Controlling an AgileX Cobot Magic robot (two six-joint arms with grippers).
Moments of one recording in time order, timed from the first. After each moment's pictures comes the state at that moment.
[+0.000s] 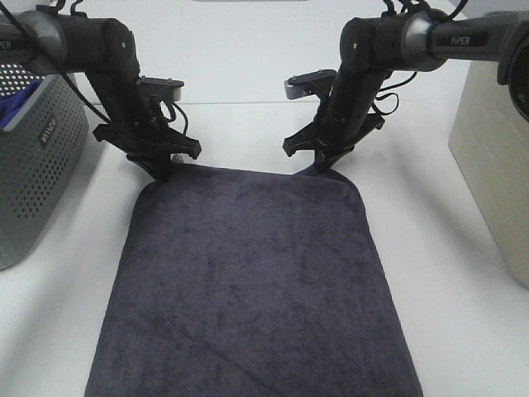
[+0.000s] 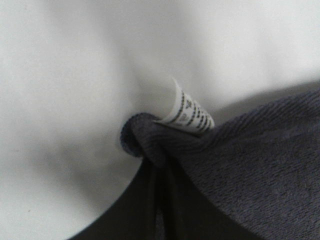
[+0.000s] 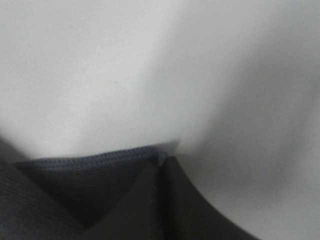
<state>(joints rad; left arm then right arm) -0.28 2.47 -1.95 -0.13 0.93 0.10 0.31 2.46 -1.93 0.03 0.82 -0.16</state>
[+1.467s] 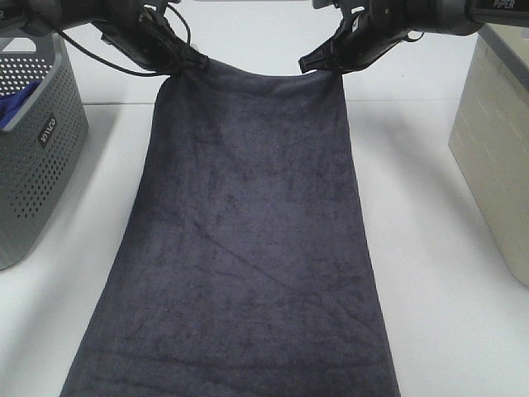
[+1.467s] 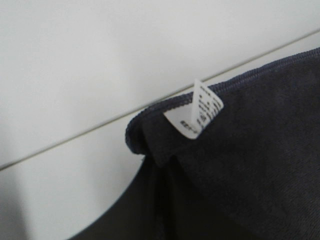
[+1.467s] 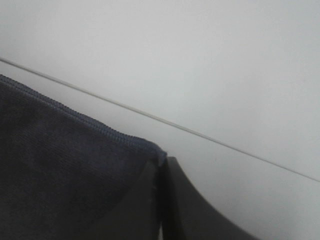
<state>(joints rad) -0.28 2.47 -2.19 0.01 0.56 0.09 0.26 2.37 -1.96 -0.20 0.33 0.01</state>
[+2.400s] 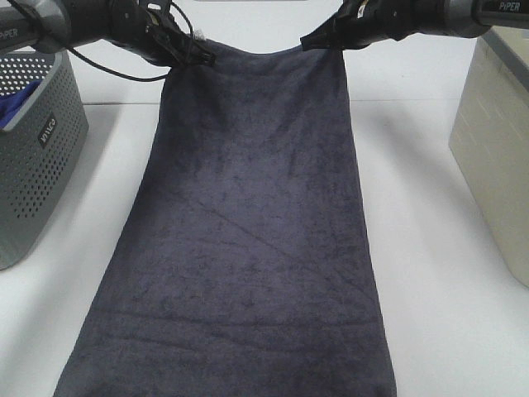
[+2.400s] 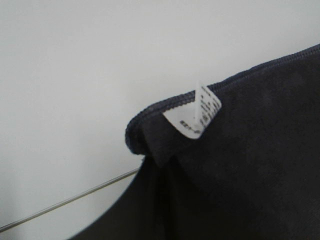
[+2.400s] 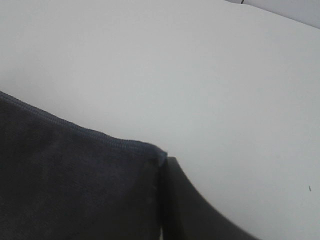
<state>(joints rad) -0.28 2.52 -2.19 0.03 0.34 0.09 0.23 2.38 -1.96 -0.20 0.08 -0.04</state>
